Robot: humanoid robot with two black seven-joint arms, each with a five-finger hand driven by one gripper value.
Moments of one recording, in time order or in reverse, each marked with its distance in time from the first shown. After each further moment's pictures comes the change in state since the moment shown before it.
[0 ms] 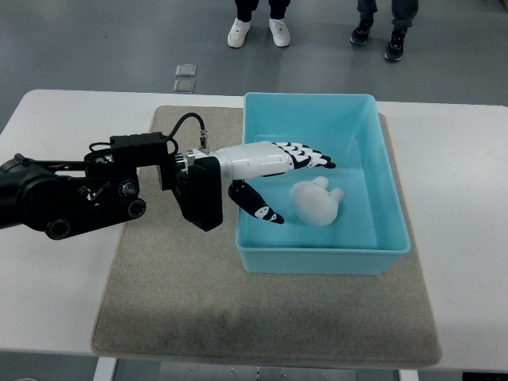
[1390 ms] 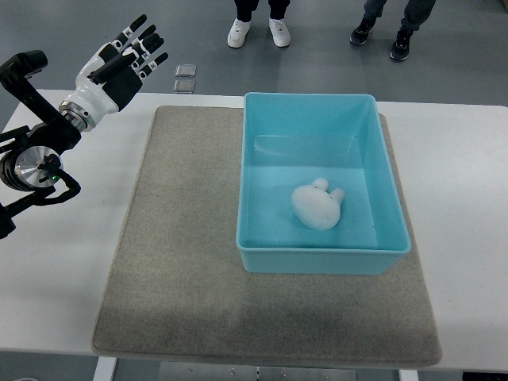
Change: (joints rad) left arm 0.227 0.157 -0.297 0.210 -1.726 -0.313 0.002; right arm 0.000 0.000 0.000 0.000 0.000 0.000 0.000
